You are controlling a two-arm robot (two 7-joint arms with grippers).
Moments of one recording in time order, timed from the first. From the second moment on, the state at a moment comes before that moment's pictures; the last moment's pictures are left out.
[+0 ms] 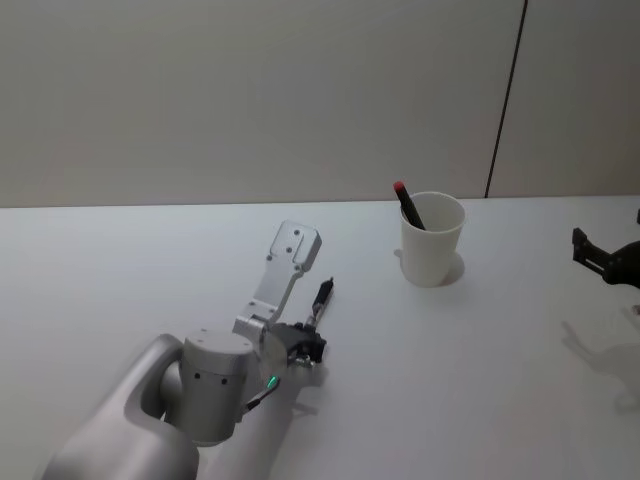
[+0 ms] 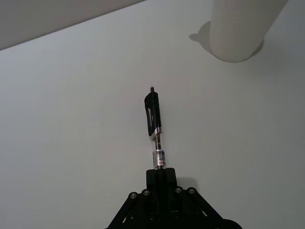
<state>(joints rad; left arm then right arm) -0.37 0.14 0.45 -1.24 -0.25 0.62 0.02 0.12 0.22 0.06 -1.46 0.02 0.08 0.33</state>
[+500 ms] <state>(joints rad) -0.34 0.18 0.43 -1.33 -0.18 0.52 0.01 0.12 0.22 0.06 -1.46 0.02 0.08 0.33</state>
